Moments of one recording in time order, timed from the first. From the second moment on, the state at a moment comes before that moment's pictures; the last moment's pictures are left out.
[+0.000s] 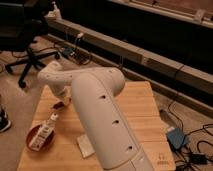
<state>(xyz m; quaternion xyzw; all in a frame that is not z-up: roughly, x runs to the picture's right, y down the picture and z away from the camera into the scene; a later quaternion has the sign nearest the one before) -0.251 0.072 0.913 -0.29 -0.09 -0.31 0.90</state>
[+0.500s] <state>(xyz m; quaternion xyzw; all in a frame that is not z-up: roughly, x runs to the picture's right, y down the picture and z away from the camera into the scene) -0.221 0.049 0.887 -0.28 -0.08 -0.29 0.91</state>
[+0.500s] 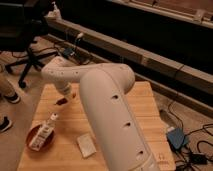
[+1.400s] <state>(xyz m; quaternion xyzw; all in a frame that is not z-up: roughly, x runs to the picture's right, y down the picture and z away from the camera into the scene) -0.173 0.056 0.782 -0.27 -0.08 -0.26 0.92</state>
